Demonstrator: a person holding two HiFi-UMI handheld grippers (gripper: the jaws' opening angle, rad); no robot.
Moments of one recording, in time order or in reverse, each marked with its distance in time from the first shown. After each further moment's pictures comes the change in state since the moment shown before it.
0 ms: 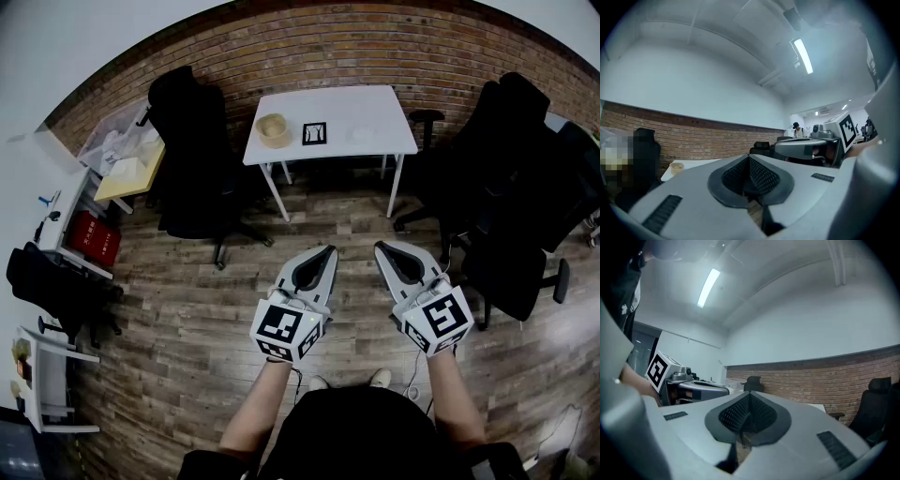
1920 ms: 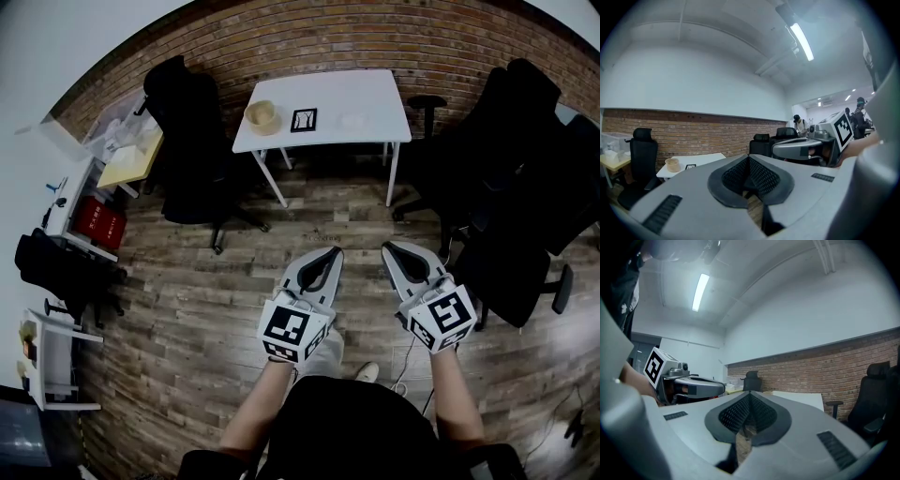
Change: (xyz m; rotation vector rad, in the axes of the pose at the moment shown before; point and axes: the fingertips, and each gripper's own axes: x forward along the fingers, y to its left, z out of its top) left arm 0.072 -0.075 -0.032 0.032 0.084 0.038; right arm -0.057 -0.089 -0.058 0.096 0.037 0.038
